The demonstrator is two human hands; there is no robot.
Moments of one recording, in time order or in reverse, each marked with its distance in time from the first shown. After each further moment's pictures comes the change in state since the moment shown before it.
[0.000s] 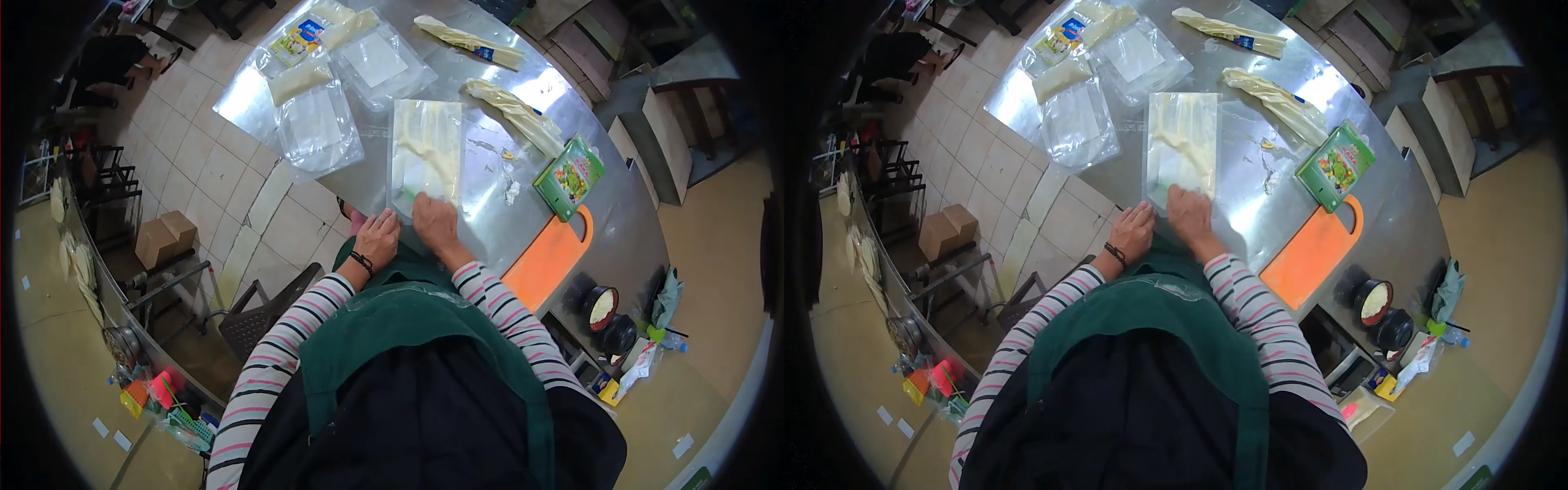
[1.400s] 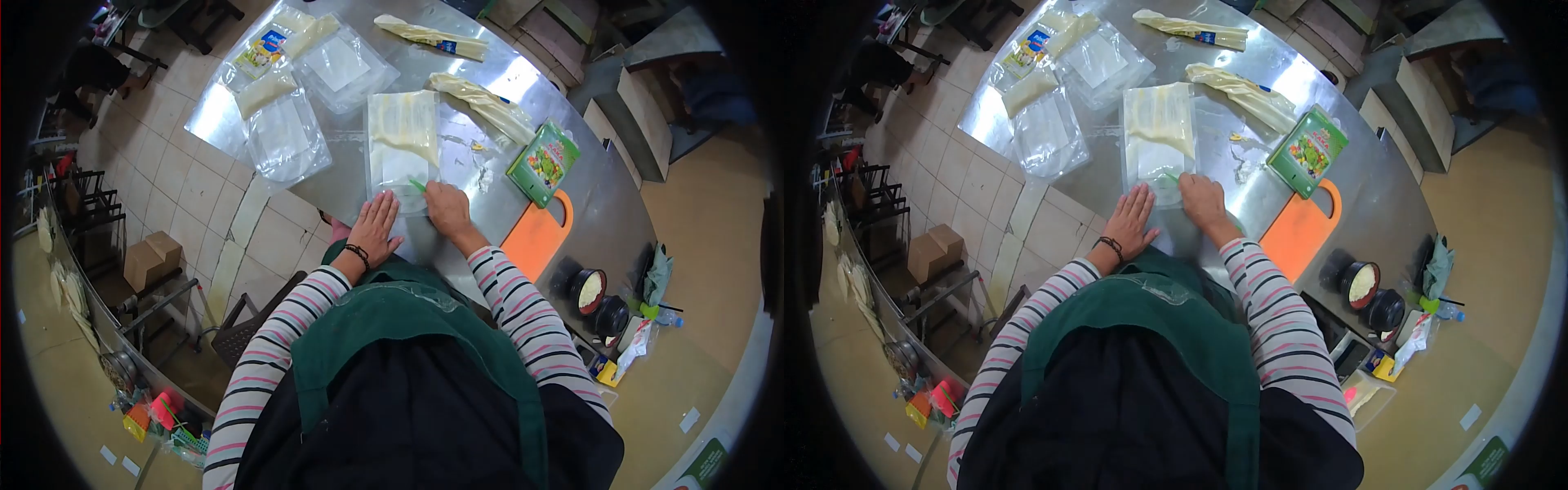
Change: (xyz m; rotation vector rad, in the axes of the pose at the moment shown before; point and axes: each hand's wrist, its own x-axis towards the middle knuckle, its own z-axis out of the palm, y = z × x) left_hand 0.031 0.024 -0.003 -0.002 -0.266 0.028; right_hand -0.012 0.066 -0.027 -0.021 -0.136 0.065
